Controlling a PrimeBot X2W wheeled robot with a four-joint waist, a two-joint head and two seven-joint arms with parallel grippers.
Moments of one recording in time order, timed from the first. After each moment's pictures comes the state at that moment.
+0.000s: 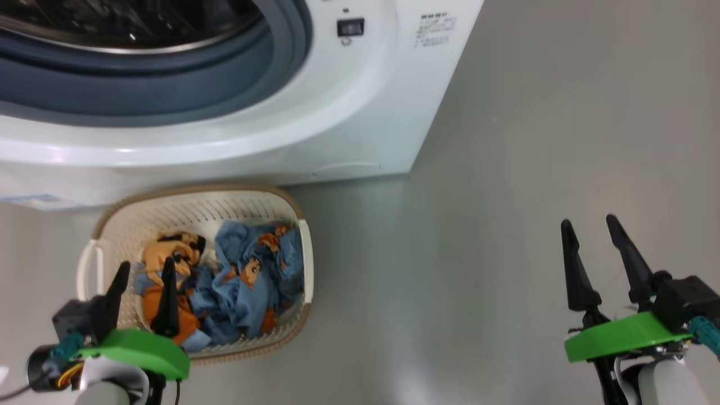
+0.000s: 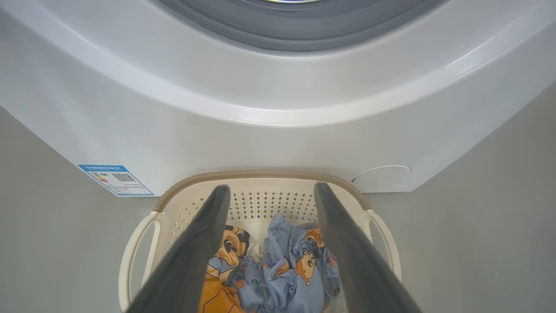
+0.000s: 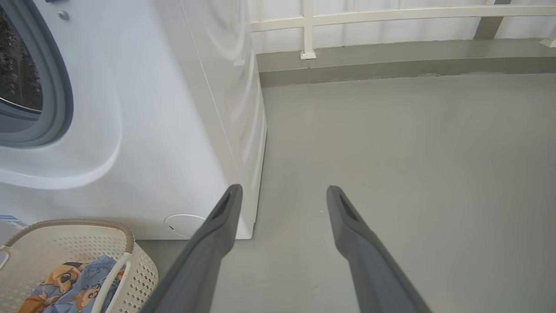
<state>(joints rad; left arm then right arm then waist) -0.25 0.06 0.08 0.45 -0.17 -0.12 -0.26 -0.14 -0.05 -0.10 0.10 0.13 0.13 -0.25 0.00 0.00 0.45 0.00</state>
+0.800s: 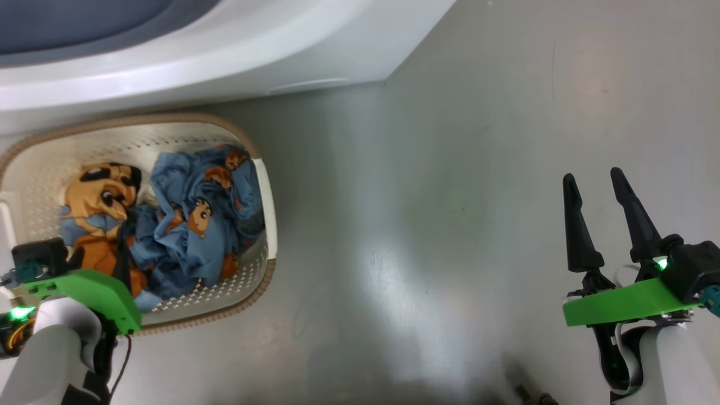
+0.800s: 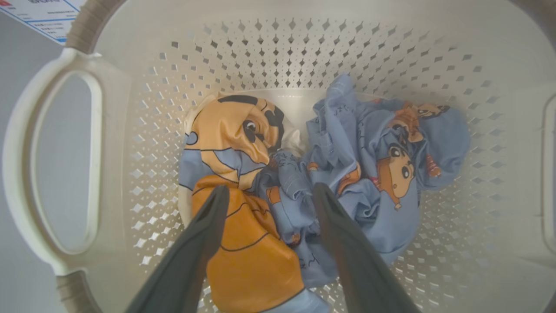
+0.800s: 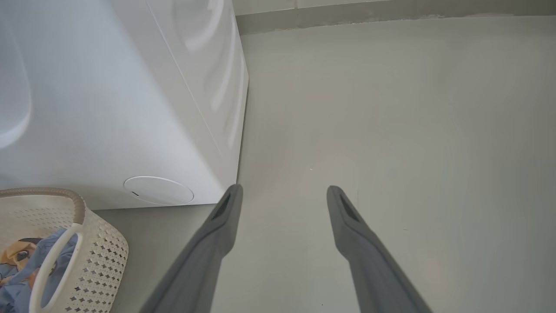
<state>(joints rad) -0.63 0.18 0.05 1.00 -0.21 -0.12 -0.18 -0.23 -0.05 -0.09 0.05 0.16 0.13 -0.25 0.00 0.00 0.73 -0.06</state>
